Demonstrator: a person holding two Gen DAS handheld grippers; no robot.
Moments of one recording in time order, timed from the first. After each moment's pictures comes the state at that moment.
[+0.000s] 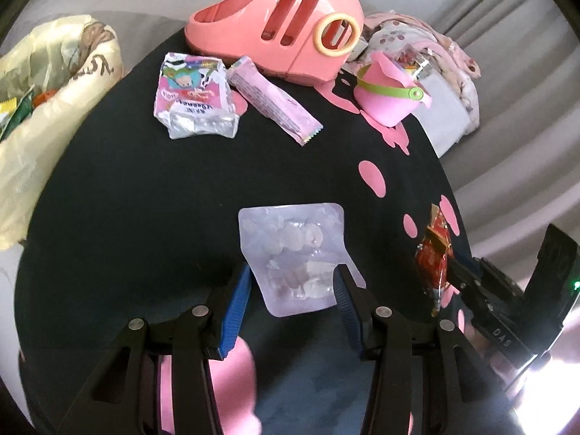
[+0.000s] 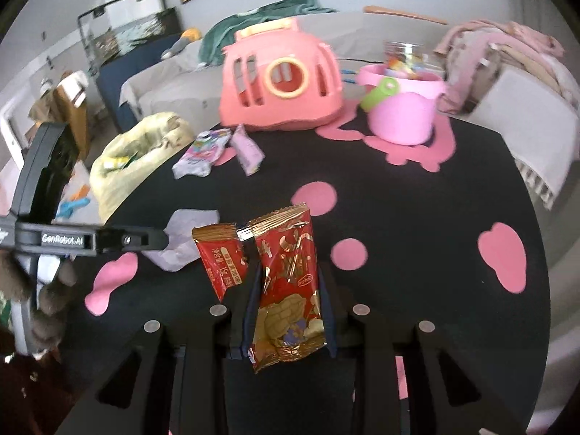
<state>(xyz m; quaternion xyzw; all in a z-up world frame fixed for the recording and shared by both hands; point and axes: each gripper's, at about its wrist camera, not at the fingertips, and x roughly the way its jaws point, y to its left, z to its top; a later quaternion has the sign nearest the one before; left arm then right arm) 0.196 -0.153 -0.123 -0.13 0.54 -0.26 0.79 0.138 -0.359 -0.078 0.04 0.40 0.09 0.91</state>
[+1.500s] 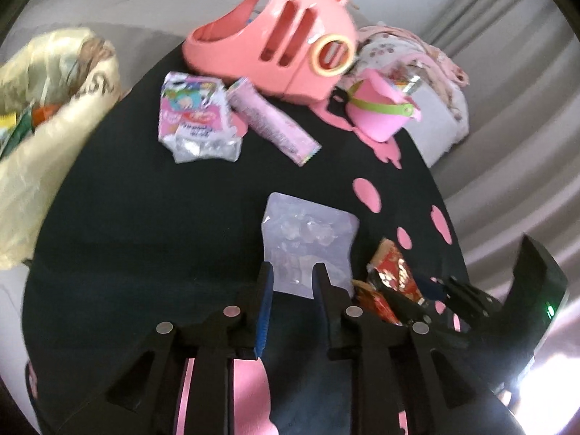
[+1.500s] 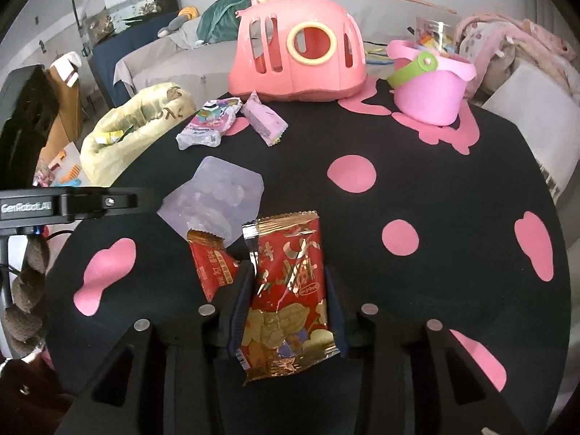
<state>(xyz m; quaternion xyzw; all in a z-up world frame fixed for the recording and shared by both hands) 0.204 -0.143 -0.120 -0.14 0.51 -0.27 0.80 0.151 -0.311 -0.101 0.01 0.44 0.09 0.89</state>
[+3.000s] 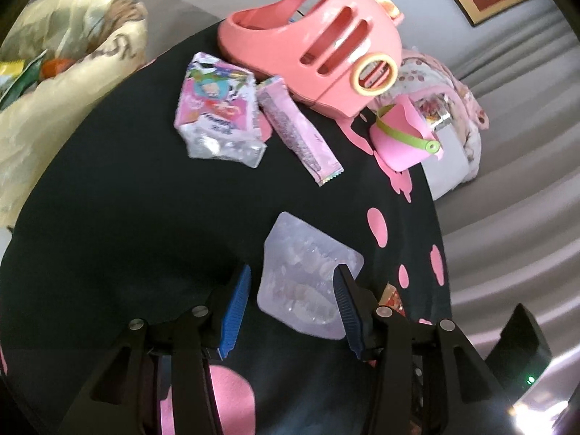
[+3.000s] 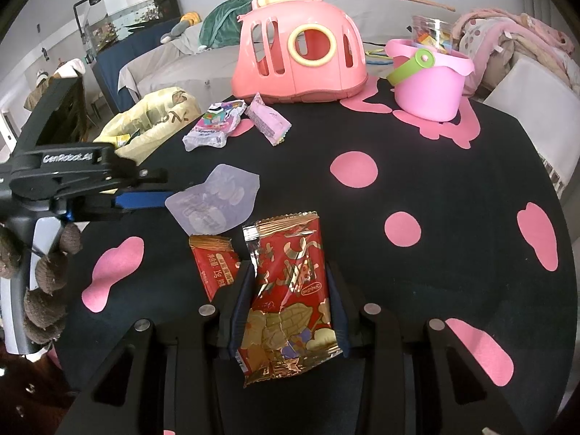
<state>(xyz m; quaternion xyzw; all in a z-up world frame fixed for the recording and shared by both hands) 0.230 -0.140 -0.132 -0.22 0.53 -0.24 0.78 0.146 -0.316 -0.102 0.02 0.43 0.10 0.90</state>
